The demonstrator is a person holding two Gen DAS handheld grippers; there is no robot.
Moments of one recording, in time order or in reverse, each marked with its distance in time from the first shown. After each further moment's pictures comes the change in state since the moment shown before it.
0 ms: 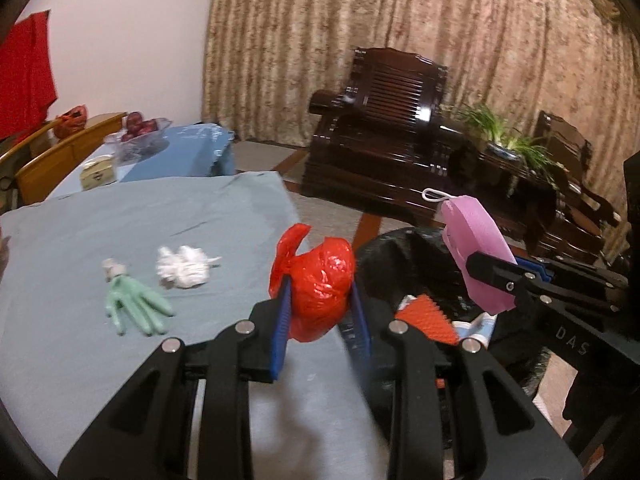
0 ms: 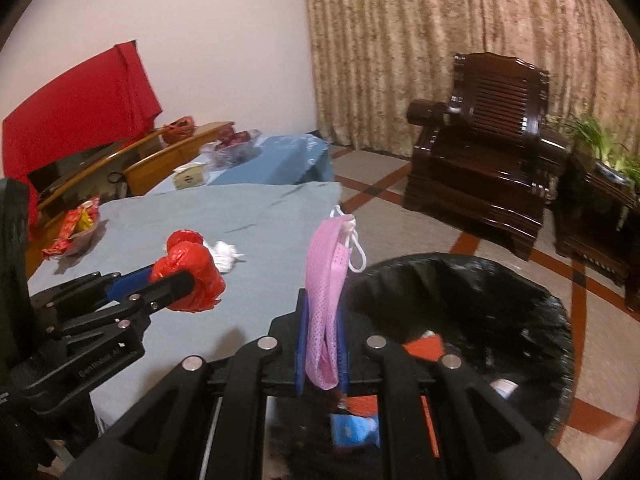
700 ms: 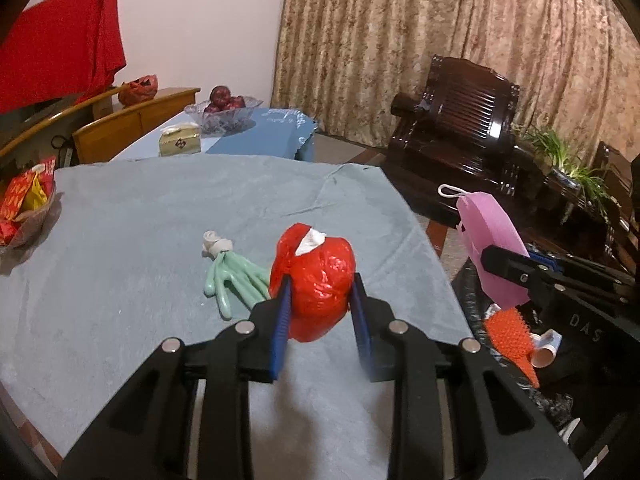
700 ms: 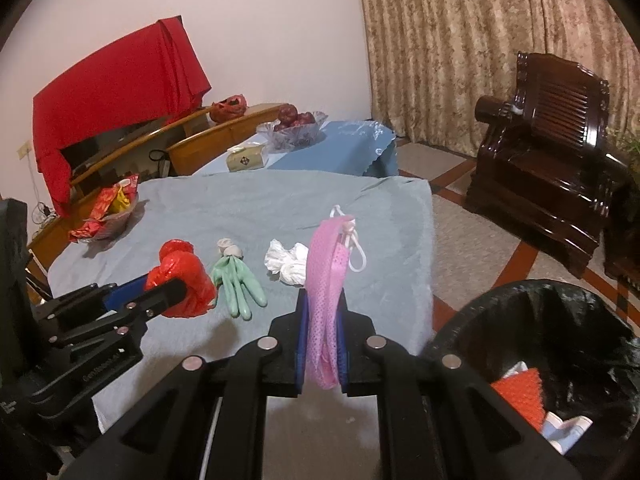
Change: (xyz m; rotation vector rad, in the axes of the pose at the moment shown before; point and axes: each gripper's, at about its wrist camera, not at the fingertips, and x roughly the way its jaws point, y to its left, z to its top) left arm -0.022 0.123 -0.013 -0.140 0.002 0.197; right arm 0.071 0.101 0.024 -0.087 0.047 0.167
